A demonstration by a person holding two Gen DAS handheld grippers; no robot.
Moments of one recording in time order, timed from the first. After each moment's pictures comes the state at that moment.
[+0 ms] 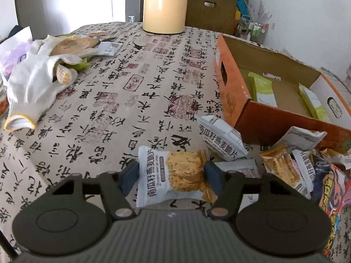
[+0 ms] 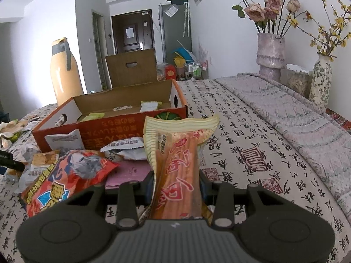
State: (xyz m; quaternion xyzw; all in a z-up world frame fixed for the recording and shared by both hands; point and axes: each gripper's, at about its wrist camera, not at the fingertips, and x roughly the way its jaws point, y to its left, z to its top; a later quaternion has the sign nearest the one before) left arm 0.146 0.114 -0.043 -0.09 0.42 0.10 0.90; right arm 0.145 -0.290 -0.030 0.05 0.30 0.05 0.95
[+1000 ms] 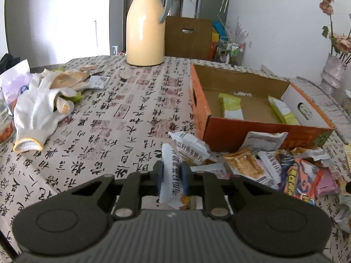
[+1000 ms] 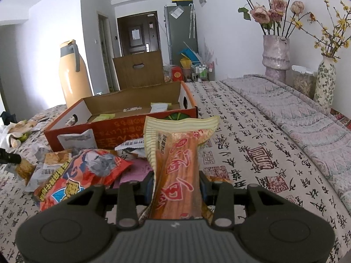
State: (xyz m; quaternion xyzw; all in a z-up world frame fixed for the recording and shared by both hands) left arm 0.101 0.092 -0.009 -0.06 0.35 0.06 0.93; right arm 0.130 -0.285 -0.024 0.05 0.29 0.07 0.95
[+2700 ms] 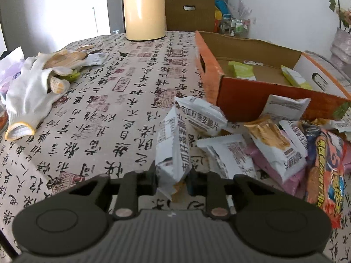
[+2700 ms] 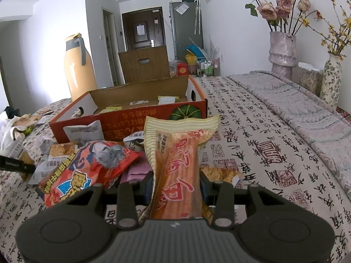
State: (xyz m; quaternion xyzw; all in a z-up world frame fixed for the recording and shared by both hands) left arm 0.118 0.094 -0.051 -0.03 0.40 0.07 0.91; right arm 0.131 -0.276 -0.028 0.05 0.30 0.09 0.95
